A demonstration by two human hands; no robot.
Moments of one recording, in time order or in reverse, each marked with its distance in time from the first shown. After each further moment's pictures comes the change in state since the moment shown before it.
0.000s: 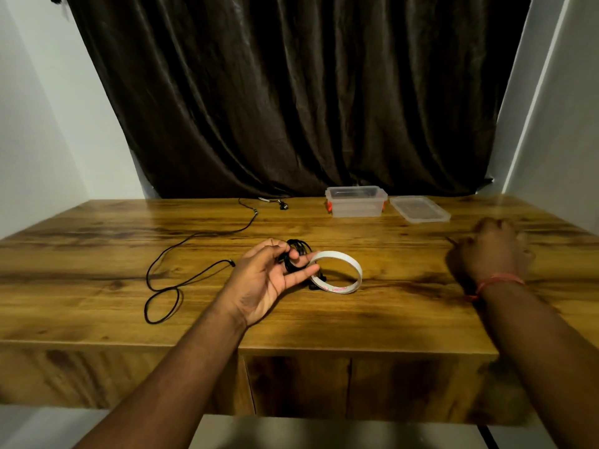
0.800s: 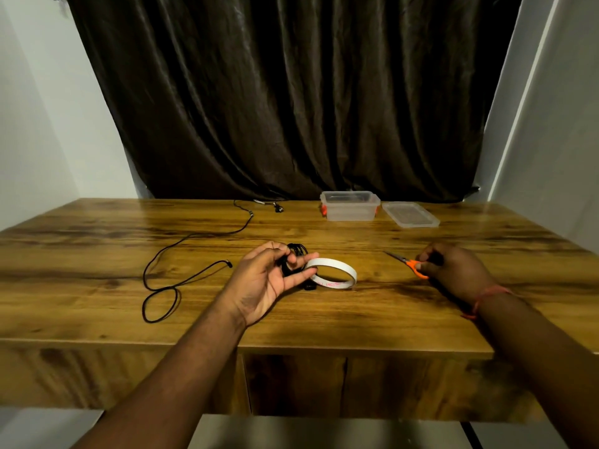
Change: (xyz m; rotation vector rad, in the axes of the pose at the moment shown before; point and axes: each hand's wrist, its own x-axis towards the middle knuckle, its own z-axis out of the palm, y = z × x) left_hand 0.000 -0.001 -0.002 0.006 0.012 -0.032; right_hand -0.031 -0.008 -0.015 0.394 -0.431 -0.260
